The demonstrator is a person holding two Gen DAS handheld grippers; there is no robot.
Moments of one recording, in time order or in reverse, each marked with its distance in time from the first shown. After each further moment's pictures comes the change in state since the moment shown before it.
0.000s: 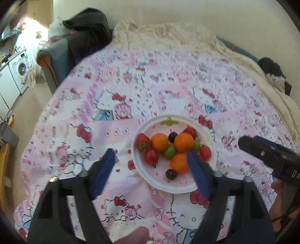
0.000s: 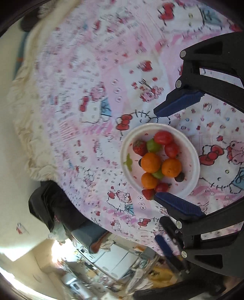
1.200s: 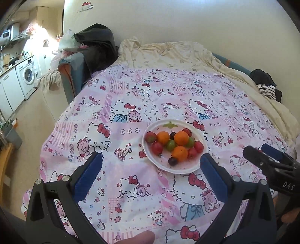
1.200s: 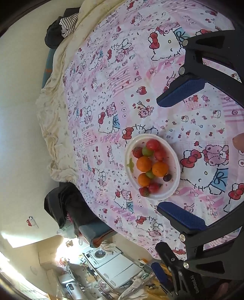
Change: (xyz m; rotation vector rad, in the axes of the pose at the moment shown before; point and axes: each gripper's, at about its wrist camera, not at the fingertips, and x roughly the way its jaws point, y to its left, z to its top) left arm -0.076 0.017 -0.043 -0.010 -0.122 -0.005; right arm -0.073 0.035 -0.063 -0.059 -0.177 -0.123
